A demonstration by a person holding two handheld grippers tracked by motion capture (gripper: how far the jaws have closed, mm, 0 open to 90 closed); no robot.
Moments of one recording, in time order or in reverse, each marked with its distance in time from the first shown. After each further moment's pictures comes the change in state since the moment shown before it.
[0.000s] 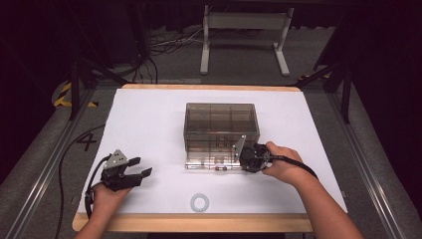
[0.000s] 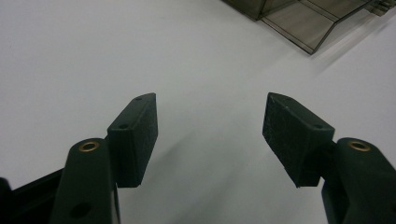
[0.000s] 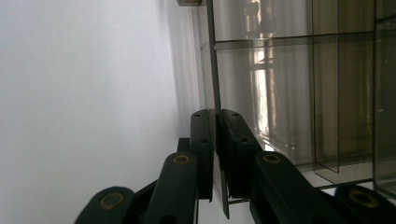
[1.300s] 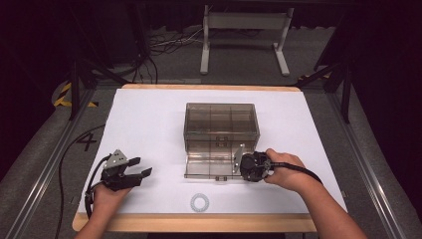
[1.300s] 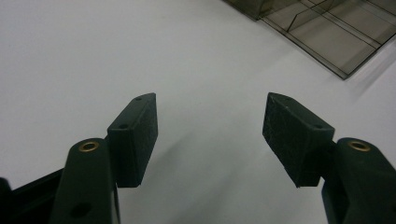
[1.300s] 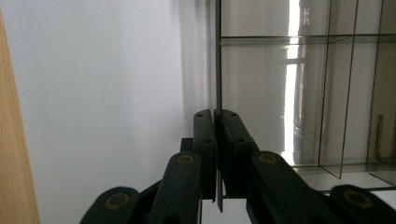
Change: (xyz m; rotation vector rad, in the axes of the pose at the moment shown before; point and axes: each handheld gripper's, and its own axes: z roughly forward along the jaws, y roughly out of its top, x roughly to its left) left arm 0.000 0.000 0.000 0.001 -0.001 -0.005; right arm 0.025 0.001 -0.005 0.036 0.073 -0.039
